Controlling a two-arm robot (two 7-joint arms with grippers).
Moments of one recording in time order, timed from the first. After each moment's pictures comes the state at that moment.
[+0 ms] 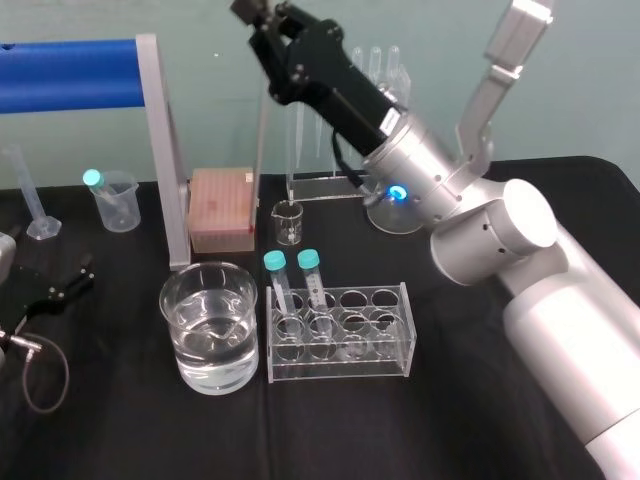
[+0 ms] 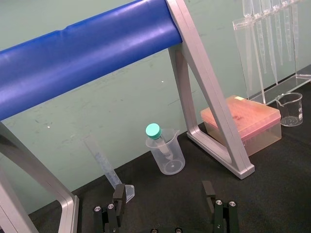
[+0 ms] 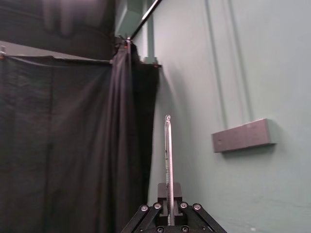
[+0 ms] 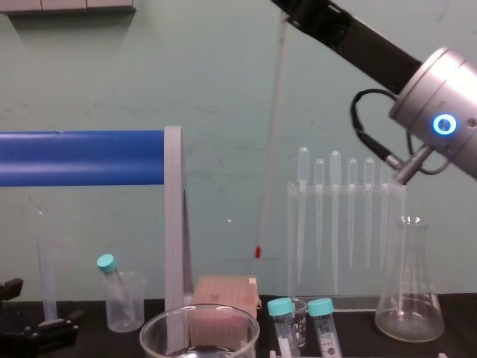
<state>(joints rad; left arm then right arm) -0.20 0.60 0.45 -1.41 -0.25 -0.12 0.03 0.50 0.20 -0.39 -1.38 0.75 -0.29 0.73</state>
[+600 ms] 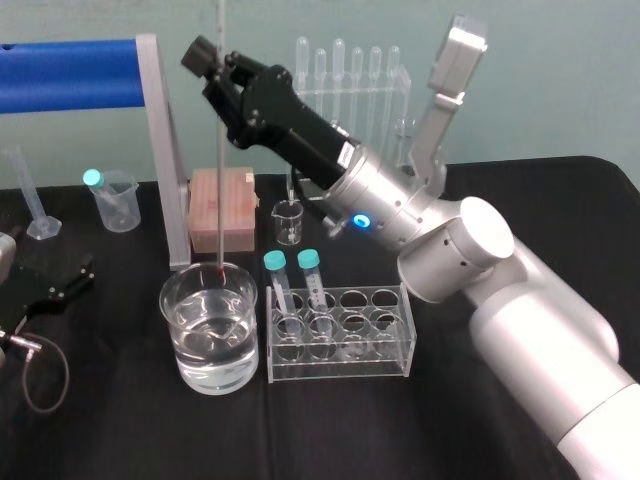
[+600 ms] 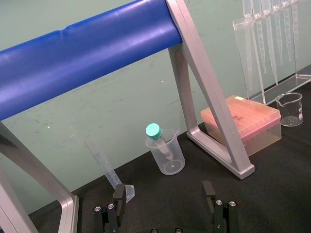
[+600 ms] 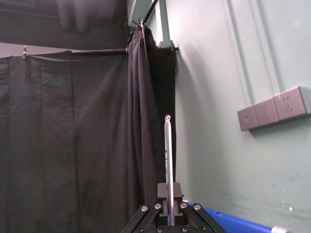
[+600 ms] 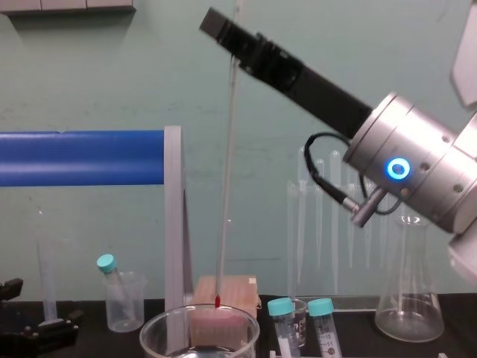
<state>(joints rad) -0.20 0.60 0.45 -1.41 -0.25 -0.12 0.03 0.54 0.17 -0.48 -1.26 0.81 -0.28 0.82</state>
